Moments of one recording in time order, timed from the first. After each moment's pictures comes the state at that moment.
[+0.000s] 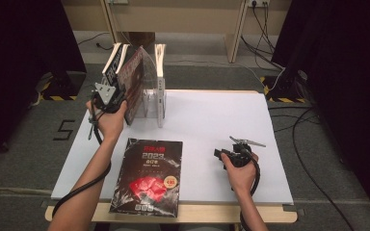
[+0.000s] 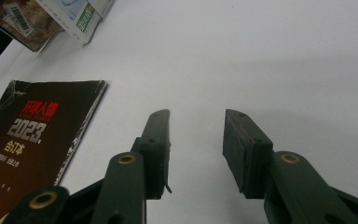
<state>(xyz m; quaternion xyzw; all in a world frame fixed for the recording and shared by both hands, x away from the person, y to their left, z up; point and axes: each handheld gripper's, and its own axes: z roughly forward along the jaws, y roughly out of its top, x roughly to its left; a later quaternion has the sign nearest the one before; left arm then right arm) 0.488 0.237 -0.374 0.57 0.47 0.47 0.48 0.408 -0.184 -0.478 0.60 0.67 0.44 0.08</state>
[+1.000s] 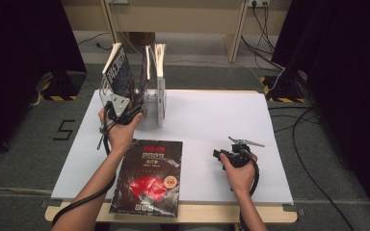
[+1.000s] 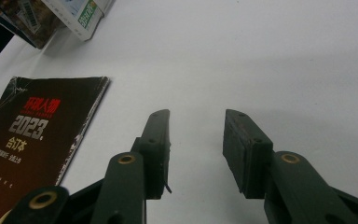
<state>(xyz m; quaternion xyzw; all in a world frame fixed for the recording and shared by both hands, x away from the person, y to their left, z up) 0.475 0.197 -0.387 0.61 0.45 0.44 0.49 0.407 -0.181 -0.479 0.60 0.67 0.43 0.08</state>
